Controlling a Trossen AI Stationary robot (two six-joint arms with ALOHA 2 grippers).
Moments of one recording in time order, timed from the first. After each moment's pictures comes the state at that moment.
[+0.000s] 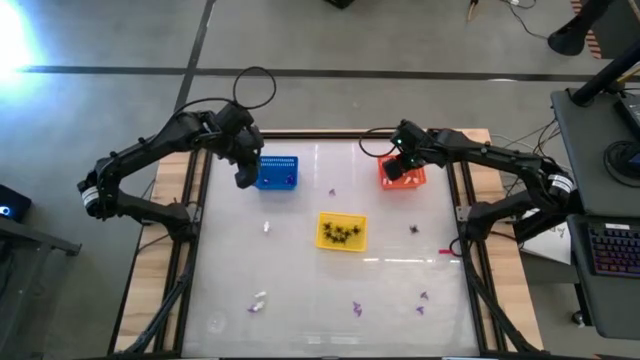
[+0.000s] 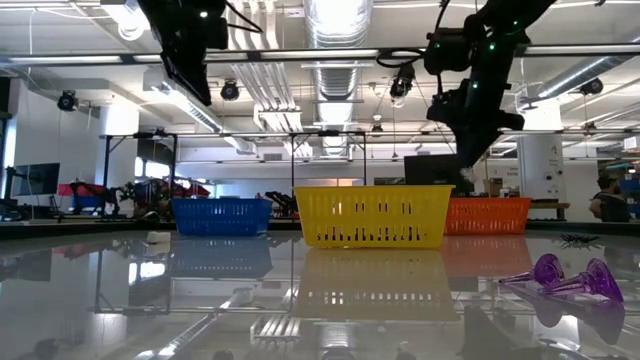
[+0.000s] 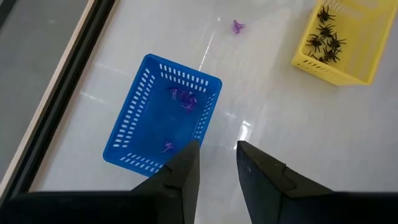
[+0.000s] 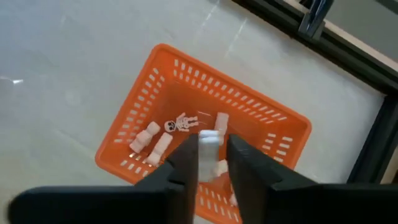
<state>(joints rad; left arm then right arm) 0.57 1.26 1.29 -1.10 0.14 0.19 -0.59 1.35 1.00 -0.84 0.22 0.39</state>
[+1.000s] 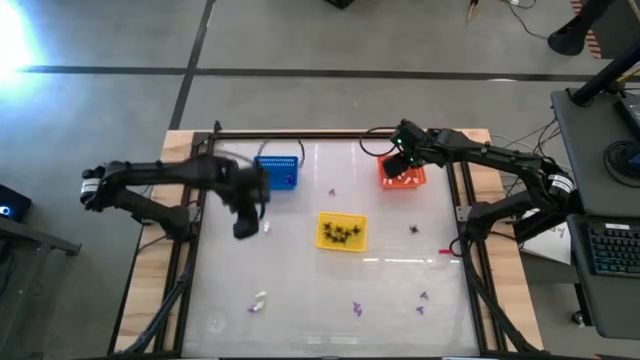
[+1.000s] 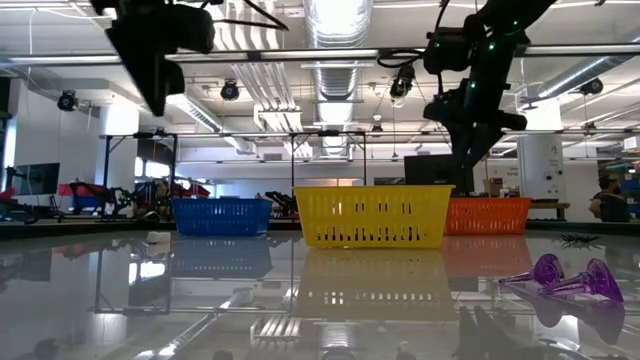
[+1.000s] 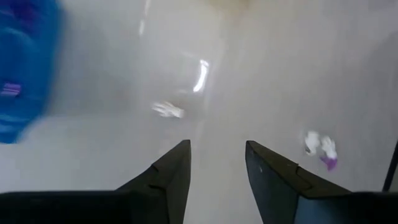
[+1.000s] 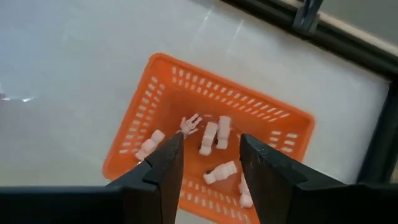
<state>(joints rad) 0.12 1.26 1.13 -1.15 0.17 -0.16 -0.59 1.35 1.00 -0.83 0.22 0.49</state>
